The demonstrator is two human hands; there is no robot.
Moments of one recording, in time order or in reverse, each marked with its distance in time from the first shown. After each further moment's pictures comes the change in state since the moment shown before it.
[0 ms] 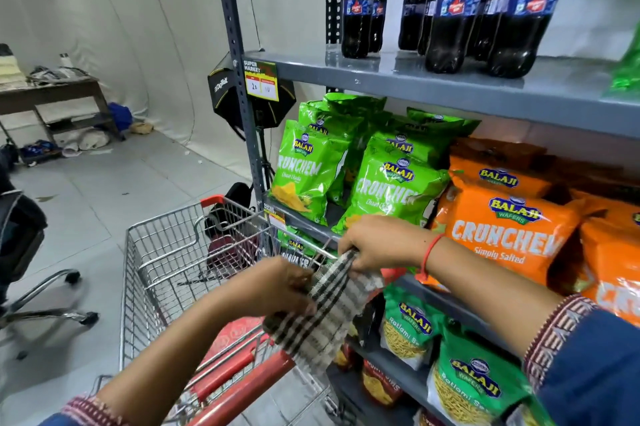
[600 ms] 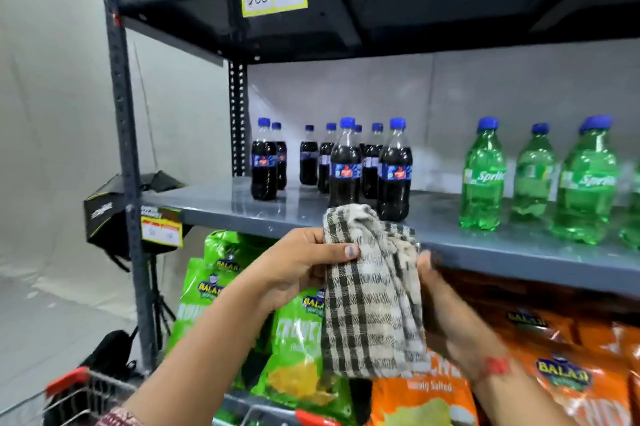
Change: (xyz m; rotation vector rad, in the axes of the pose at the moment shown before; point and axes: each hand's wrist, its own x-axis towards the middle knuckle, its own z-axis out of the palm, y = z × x) left_hand 0.103 0.146 -0.126 -0.936 -0.078 0.536; right_hand -0.093 0.060 -0.063 1.781 0.856 0.022
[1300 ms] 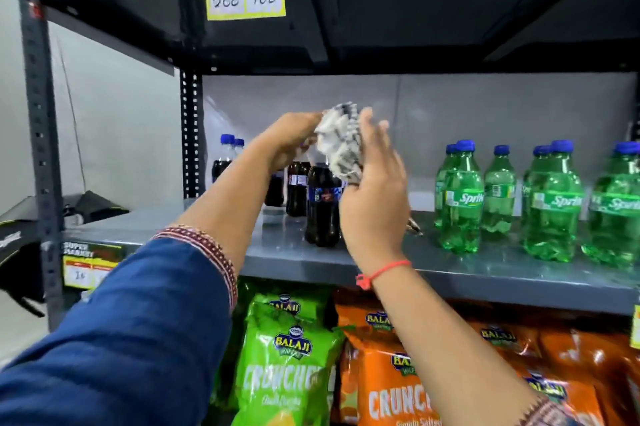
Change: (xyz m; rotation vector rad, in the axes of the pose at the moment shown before) left_hand 0.151 0.124 -0.051 0.306 0.136 0.271; right_hand 0.116 -0.058 0.072 -1.322 0.970 -0.938
